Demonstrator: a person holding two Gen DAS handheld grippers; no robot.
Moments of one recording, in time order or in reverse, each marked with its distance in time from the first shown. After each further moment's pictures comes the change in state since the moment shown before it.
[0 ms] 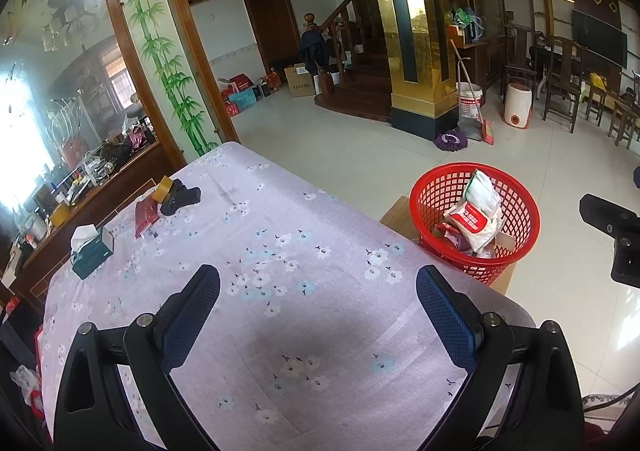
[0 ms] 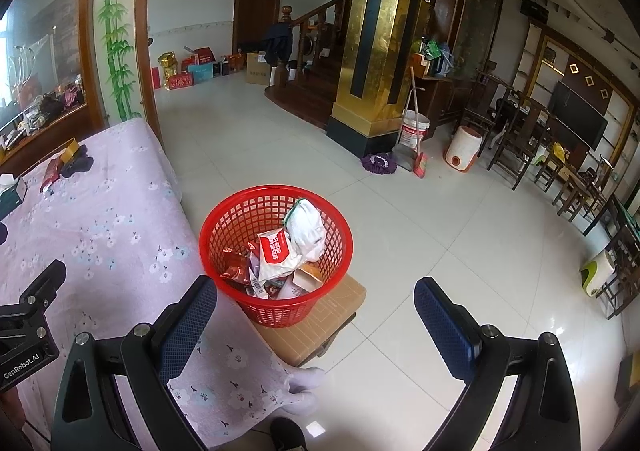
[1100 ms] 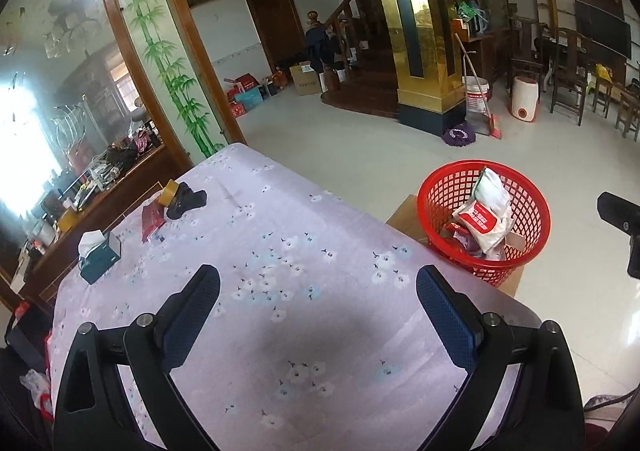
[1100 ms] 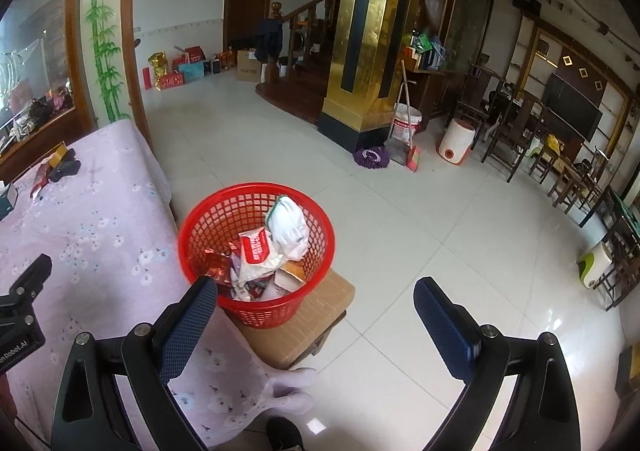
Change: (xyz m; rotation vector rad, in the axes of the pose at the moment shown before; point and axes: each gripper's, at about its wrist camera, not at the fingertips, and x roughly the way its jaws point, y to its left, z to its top) left arm 0.008 0.000 0.004 0.011 0.010 0.033; right arm 0.005 -0.021 0.000 0.022 0.011 -0.016
